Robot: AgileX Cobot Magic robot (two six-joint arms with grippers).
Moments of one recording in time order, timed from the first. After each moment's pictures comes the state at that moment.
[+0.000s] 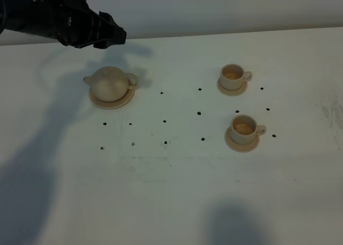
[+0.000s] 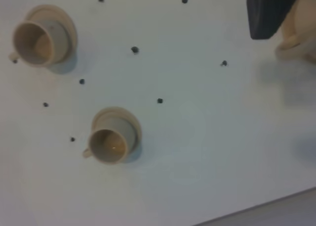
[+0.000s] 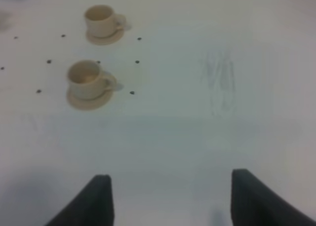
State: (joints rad) left arm -0.20 1.79 -1.46 -0.56 0.60 0.57; right arm -0.09 -0.01 -0.54 0.18 1.16 -0.14
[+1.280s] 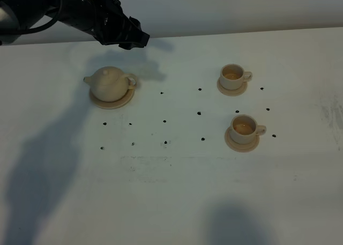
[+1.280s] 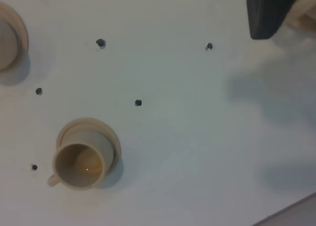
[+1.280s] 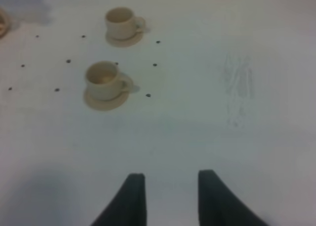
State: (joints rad) left arm -0.28 2.04 -1.75 -0.35 0.68 0.48; right arm -0.01 -0.01 -0.52 0.17 1.12 -0.12
